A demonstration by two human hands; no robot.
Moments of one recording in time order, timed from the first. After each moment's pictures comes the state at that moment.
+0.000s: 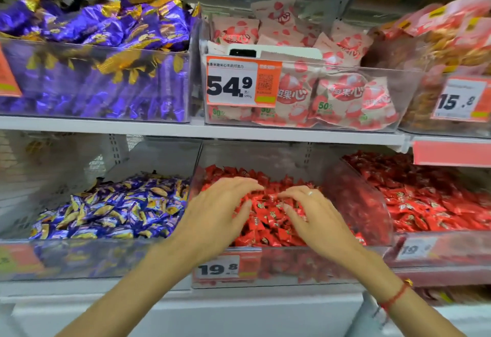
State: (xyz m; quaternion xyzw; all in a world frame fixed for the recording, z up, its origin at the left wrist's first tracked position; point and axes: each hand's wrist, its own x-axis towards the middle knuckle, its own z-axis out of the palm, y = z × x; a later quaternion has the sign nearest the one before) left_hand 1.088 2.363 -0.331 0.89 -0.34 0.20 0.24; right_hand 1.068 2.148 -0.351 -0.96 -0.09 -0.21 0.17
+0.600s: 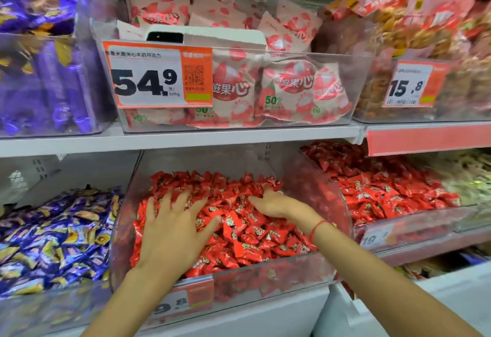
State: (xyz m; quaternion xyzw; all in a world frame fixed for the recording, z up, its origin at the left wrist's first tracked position) left_hand 1.139 2.323 -0.374 0.97 -0.19 0.12 0.06; right_hand 1.173 2.102 -0.373 -0.95 0.18 0.12 0.21
